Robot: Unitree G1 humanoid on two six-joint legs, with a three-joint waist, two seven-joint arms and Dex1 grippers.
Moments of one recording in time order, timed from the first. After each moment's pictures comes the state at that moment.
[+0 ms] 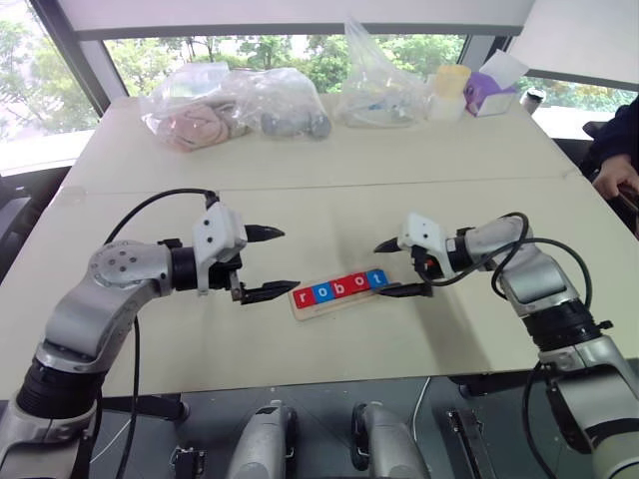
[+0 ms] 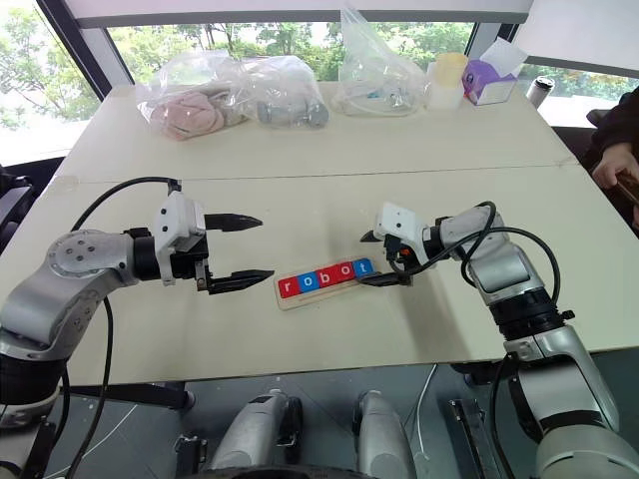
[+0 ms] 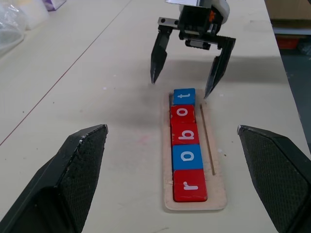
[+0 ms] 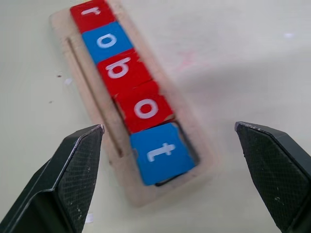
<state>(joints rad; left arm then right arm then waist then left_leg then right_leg) -0.37 0.76 -0.02 -0.40 -0.49 0.51 -0.98 -0.66 -0.69 0.24 0.21 0.10 0.32 1.28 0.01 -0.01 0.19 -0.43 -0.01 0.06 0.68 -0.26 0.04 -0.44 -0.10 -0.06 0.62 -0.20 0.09</state>
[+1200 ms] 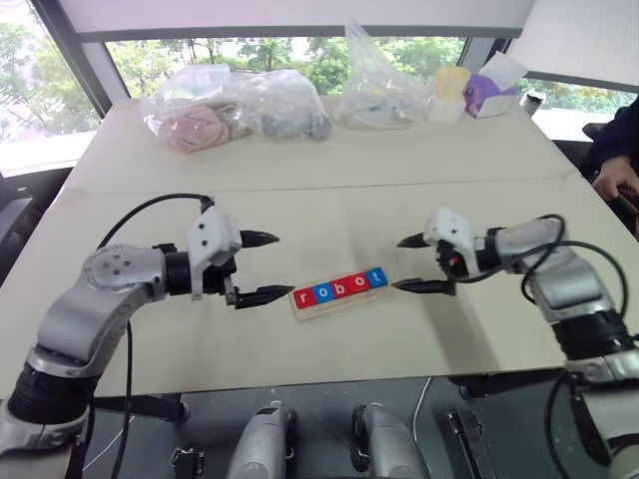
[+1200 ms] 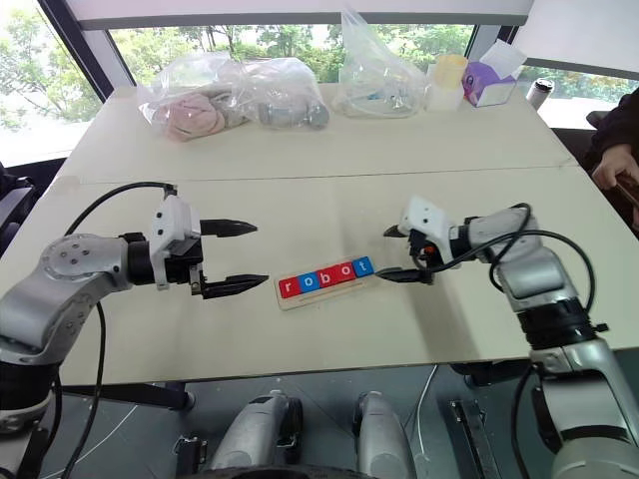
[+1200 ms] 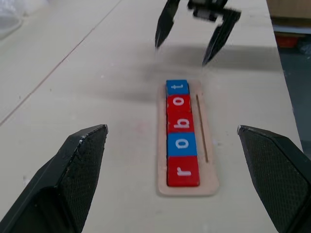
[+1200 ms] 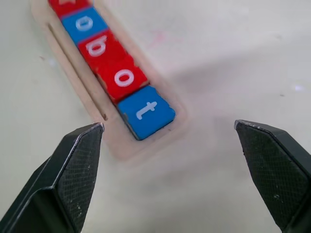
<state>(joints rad) -0.31 0.80 0.03 -0.41 -0.52 0.55 -0.99 -0.54 -0.80 0.10 0.04 0.18 0.44 1.25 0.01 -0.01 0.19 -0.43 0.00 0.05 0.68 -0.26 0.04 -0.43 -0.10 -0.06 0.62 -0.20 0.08</state>
